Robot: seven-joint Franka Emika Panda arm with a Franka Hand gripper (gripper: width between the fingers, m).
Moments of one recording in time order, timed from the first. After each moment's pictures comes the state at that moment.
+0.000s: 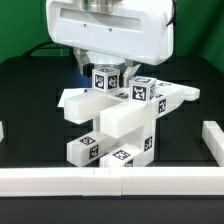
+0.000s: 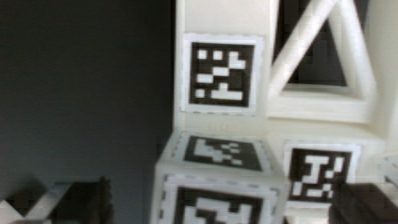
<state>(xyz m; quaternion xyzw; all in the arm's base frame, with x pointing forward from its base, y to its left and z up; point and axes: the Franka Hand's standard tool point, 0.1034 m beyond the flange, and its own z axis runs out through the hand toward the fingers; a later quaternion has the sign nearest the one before) 0.560 -0.029 0.115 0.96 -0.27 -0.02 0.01</state>
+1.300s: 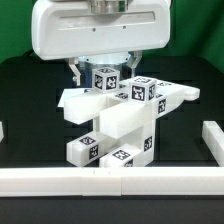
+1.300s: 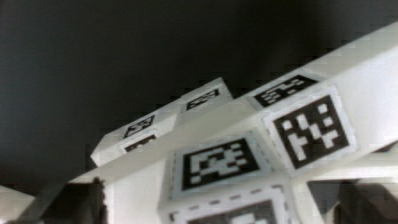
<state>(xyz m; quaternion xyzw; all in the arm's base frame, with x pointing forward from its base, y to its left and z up) 0.558 -0.033 0.113 0.98 0.18 -0.03 0.00</state>
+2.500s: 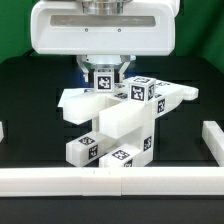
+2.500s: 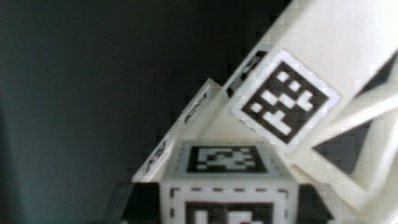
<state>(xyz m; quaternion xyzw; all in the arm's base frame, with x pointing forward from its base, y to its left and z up) 0.557 -0.033 0.111 0.99 -0.12 -0.03 0.00</state>
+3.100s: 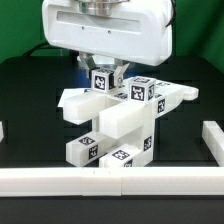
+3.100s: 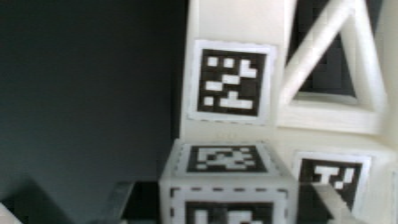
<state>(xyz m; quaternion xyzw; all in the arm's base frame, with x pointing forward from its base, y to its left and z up) 0.557 -0.032 0.111 0.94 -0.33 -0.03 0.00</state>
